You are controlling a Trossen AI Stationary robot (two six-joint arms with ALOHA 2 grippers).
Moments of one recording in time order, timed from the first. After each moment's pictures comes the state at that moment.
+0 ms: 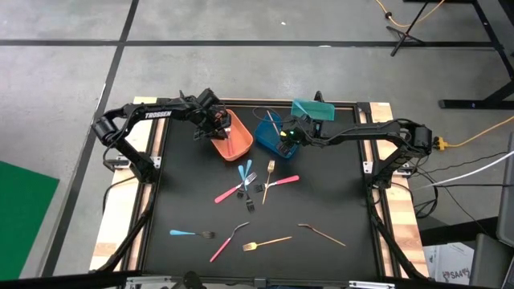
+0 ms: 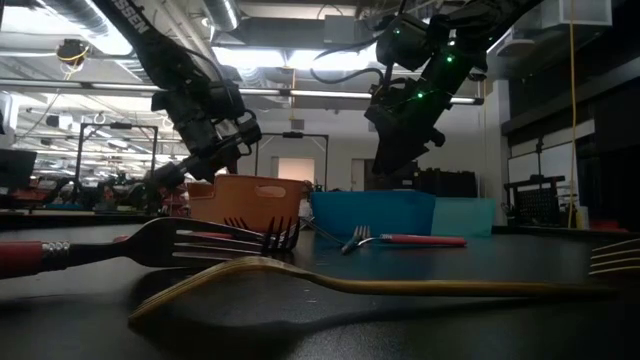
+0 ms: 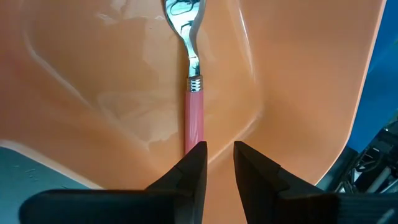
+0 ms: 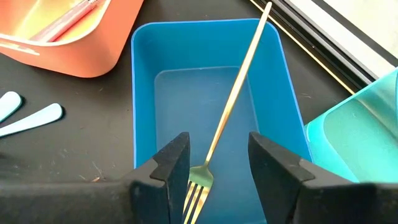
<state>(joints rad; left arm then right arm) 0.76 1.57 0.87 -0.43 0.48 -1.07 -0.26 1.60 1.03 -0.34 0.30 0.30</state>
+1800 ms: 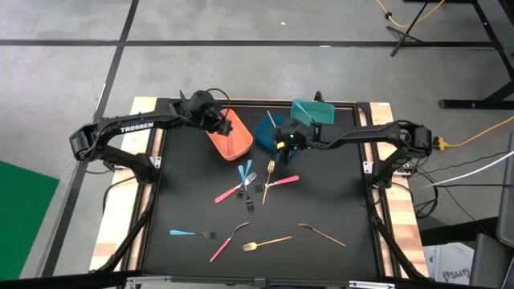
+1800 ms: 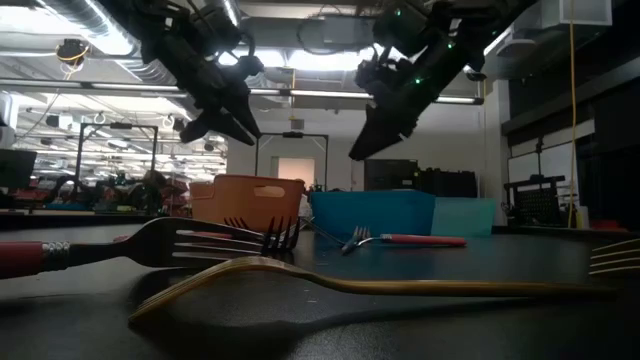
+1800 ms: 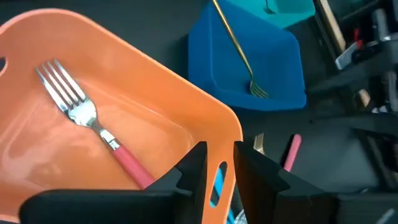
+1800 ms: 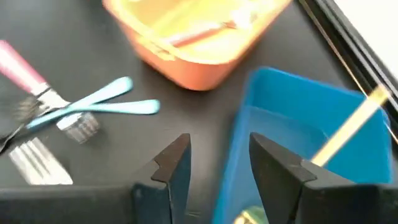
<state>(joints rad) 0.56 1.29 0.87 -0.34 0.19 -0.68 -0.19 1.60 1.03 -0.20 0.09 -0.02</state>
